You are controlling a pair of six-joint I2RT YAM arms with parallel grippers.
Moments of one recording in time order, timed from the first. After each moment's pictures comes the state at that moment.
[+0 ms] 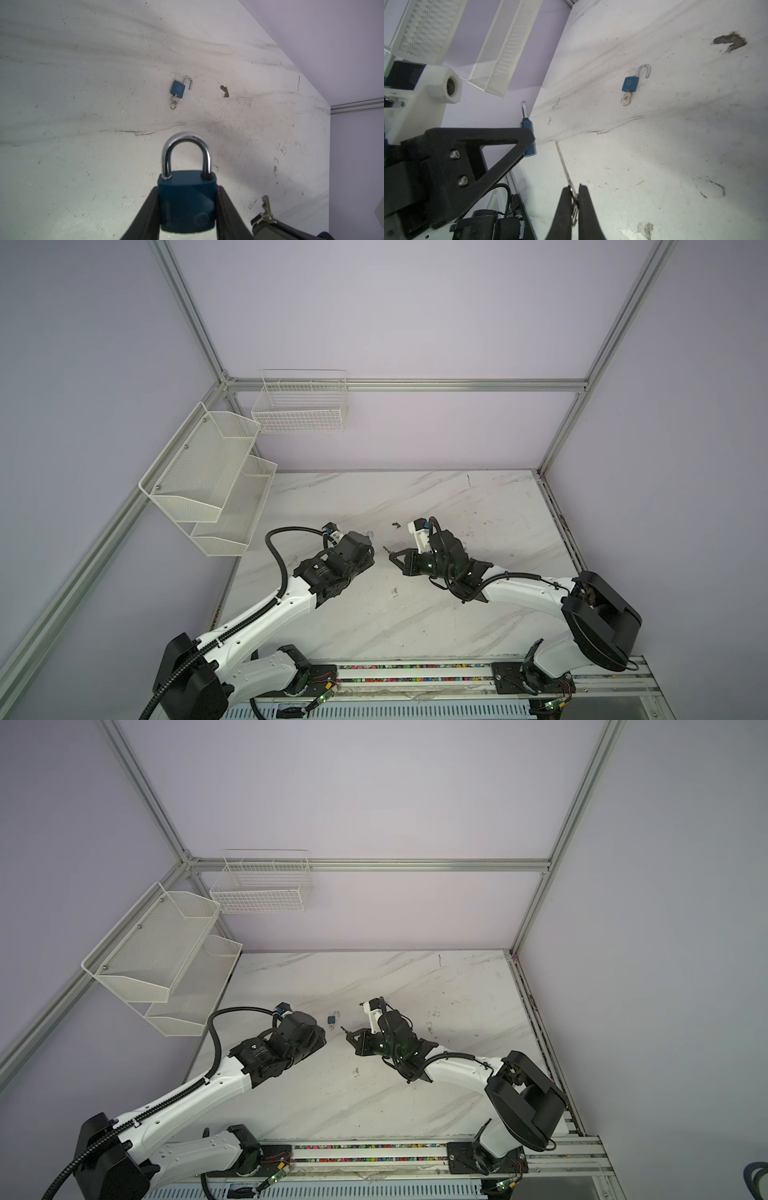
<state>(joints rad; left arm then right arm) -0.68 1.13 0.86 -0.56 -0.37 -1.13 0.86 1.53 0.79 0.35 -0.26 0.82</state>
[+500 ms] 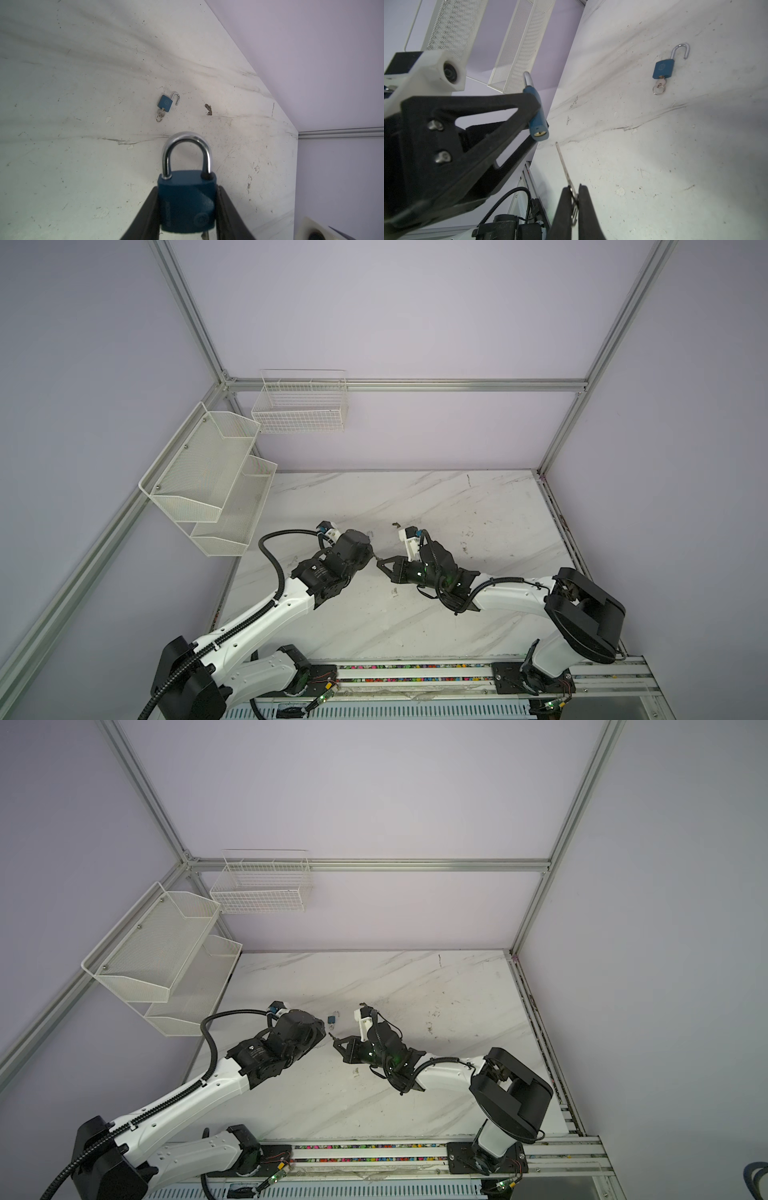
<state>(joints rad) -0.68 1.11 0.86 -0.49 -0.41 -1.24 0.97 1.59 0.76 0.53 -0.19 0.96</state>
